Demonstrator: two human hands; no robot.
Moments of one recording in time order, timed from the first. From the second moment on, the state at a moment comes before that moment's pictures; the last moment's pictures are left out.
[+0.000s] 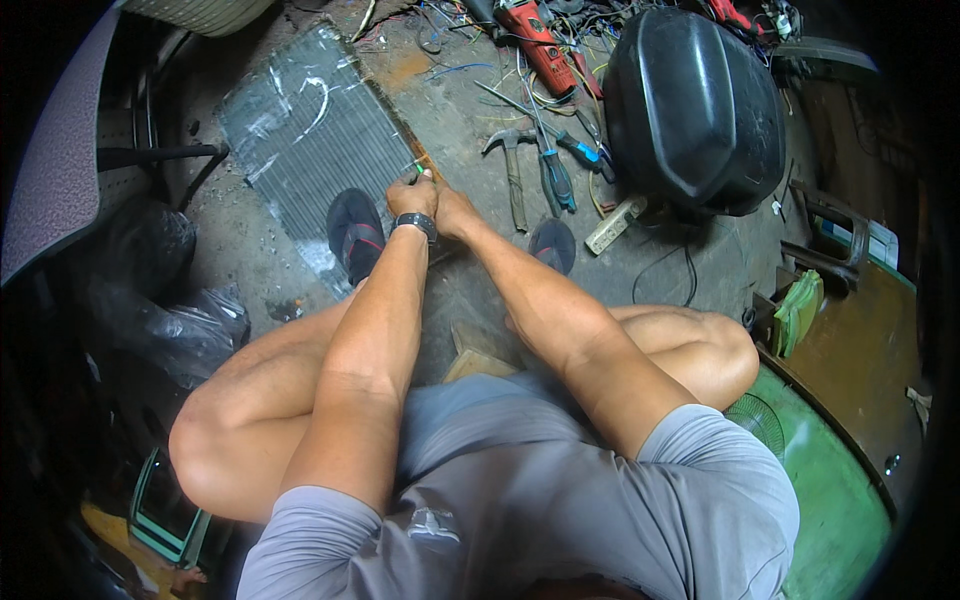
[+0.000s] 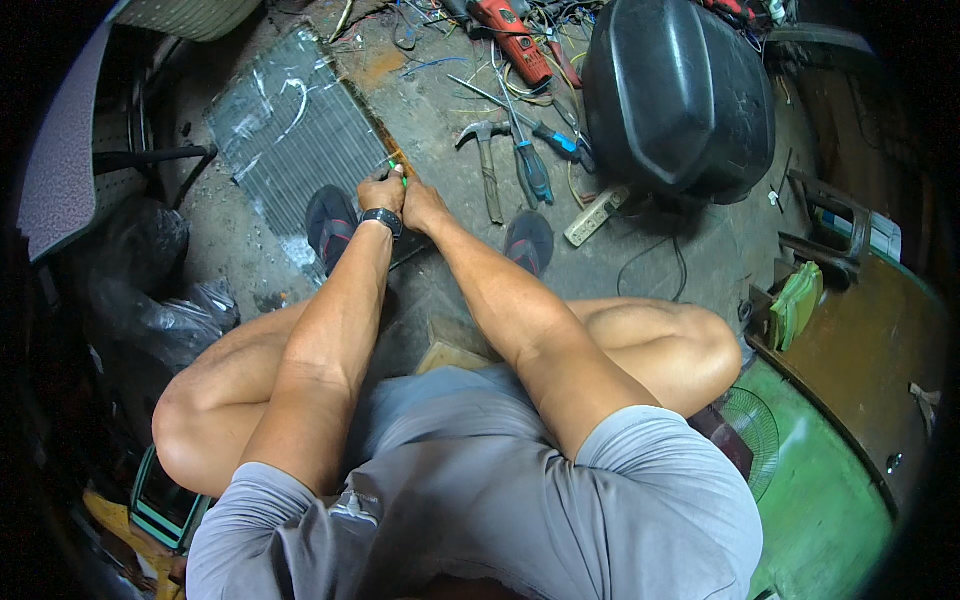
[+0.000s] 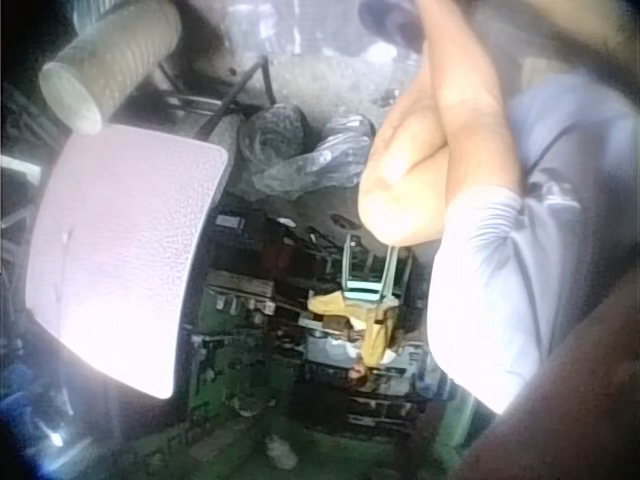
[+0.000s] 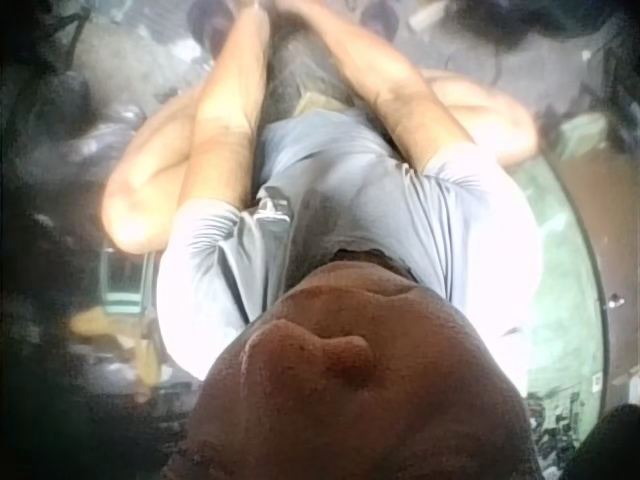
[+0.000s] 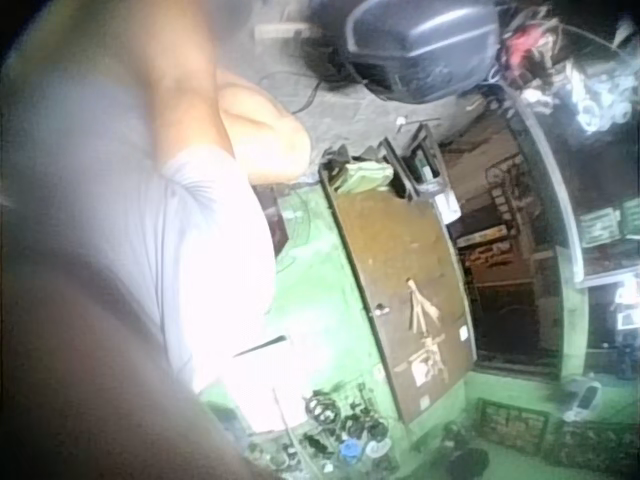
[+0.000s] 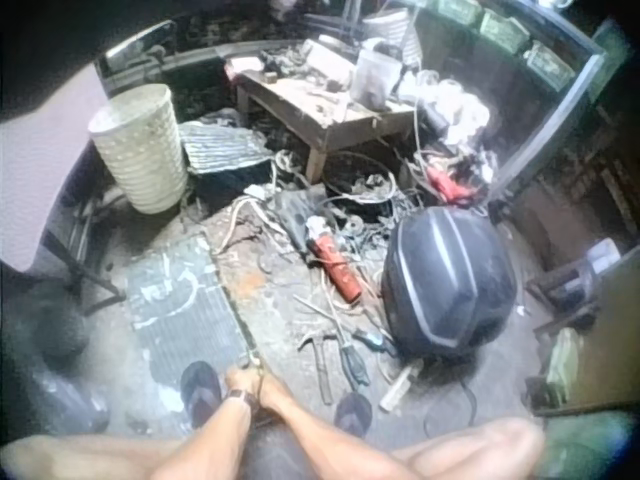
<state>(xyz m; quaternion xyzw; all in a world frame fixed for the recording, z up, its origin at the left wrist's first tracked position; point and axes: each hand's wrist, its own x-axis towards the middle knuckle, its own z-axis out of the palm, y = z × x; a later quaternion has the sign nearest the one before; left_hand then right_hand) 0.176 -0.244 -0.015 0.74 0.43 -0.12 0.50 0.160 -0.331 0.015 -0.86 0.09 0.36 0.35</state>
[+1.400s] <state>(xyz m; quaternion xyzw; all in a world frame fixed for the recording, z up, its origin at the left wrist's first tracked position) 0.080 -0.292 0.007 0.75 0.41 -0.16 0.50 0.061 -0.381 0.027 -0.85 0.10 0.37 0.37</state>
